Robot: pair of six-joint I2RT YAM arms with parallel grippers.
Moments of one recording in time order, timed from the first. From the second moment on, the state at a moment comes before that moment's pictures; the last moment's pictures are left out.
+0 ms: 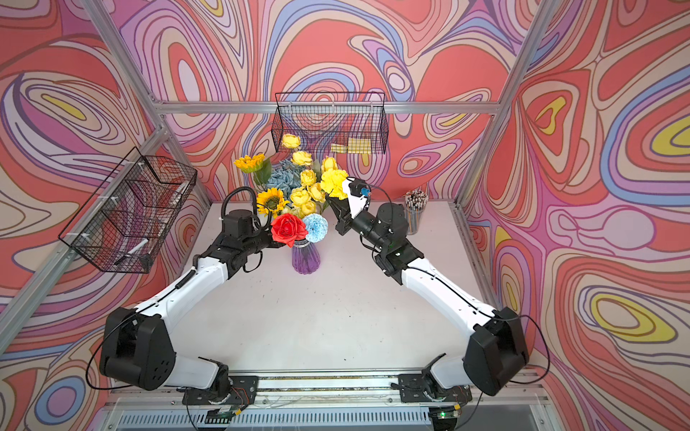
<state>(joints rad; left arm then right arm) -0.26 1.44 1.05 -0.08 0.28 -0.32 0.54 1.39 1.20 0.38 -0.30 0.02</state>
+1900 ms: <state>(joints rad) -0.26 1.42 1.04 -0.11 0.29 -0.33 0.16 2.27 1.91 -0.98 -0.41 0.11</state>
